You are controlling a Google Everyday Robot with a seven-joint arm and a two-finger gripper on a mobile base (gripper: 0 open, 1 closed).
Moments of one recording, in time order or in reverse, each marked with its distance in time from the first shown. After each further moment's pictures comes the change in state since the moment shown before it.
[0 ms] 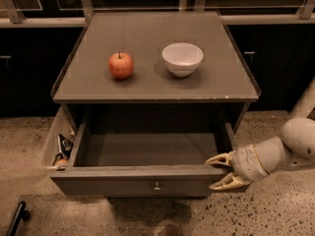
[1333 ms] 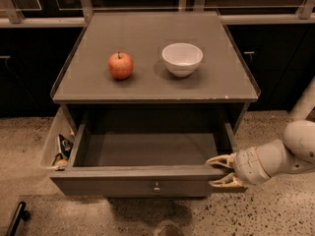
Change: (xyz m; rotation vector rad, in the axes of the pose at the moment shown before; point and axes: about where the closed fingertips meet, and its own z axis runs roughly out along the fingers) arm -0.001 0.009 -0.001 0.002 -0.002 0.003
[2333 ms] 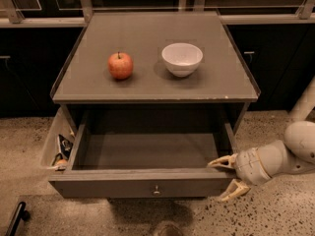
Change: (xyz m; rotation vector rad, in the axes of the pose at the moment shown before) arm 0.000 0.000 0.000 0.000 0.000 0.000
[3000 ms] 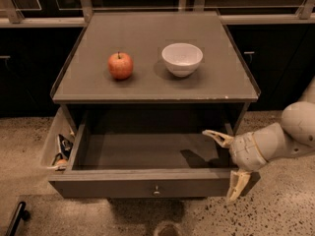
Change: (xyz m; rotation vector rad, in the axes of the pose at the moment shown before) arm -0.038 -0.027 -0.017 0.001 0.010 -0.073
